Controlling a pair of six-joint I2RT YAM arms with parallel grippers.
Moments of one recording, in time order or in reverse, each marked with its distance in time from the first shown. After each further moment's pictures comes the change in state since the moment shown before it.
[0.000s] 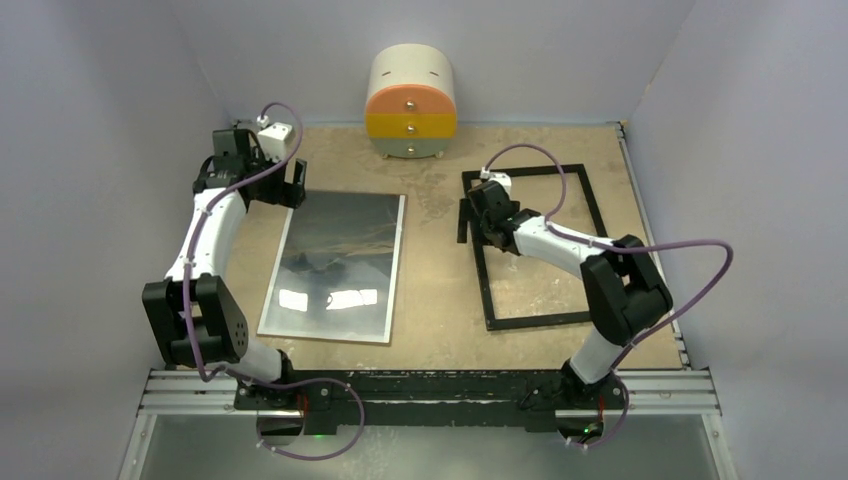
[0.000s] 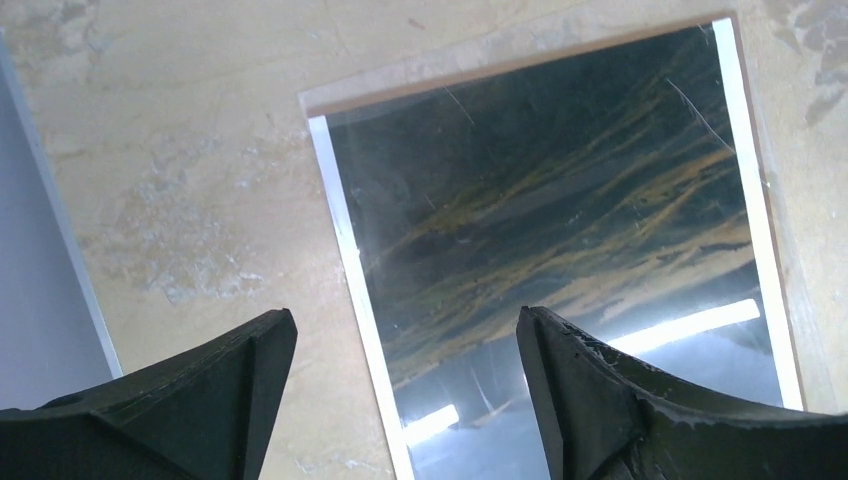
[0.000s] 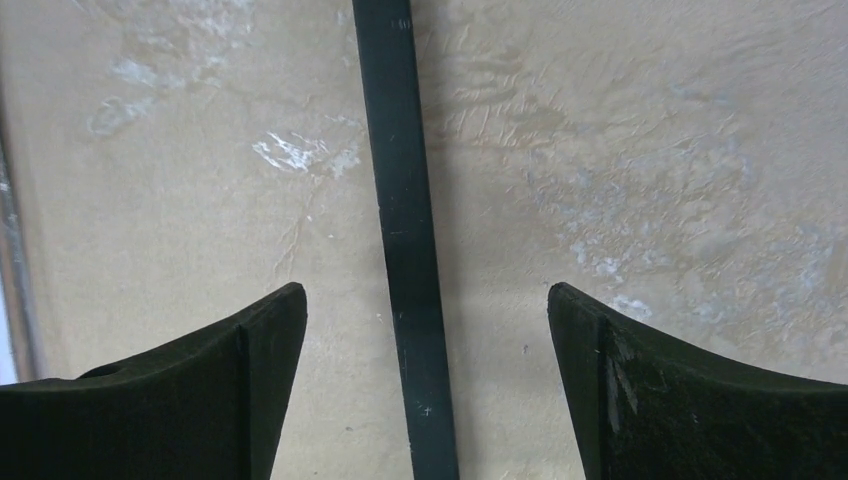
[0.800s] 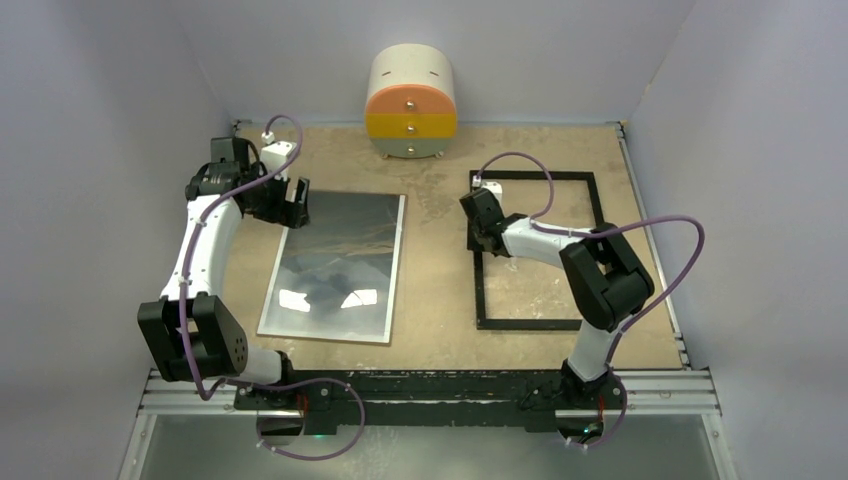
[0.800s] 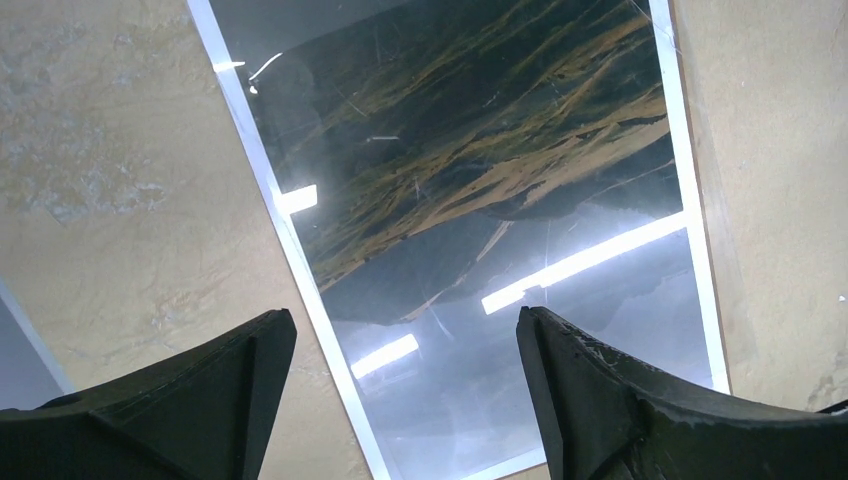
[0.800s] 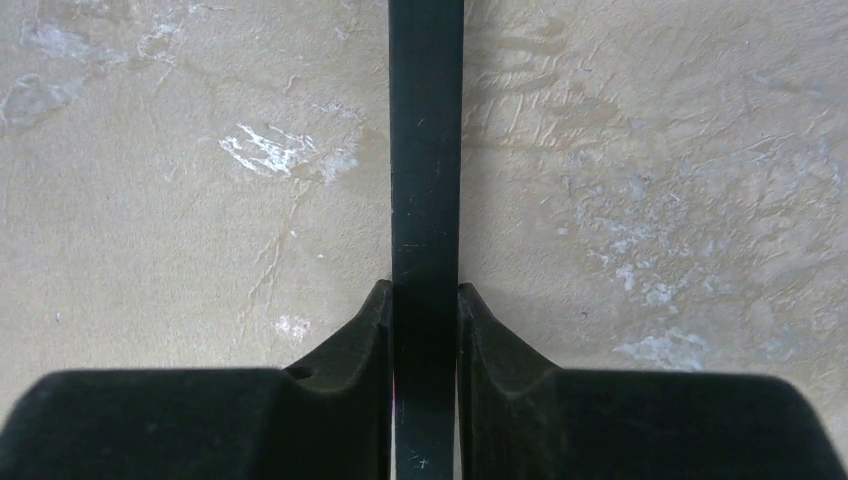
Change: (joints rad) left arm 0.000 -0.086 -0.001 -0.277 0.079 0.041; right arm 0.030 0.137 0.008 0.052 0.015 -0.012
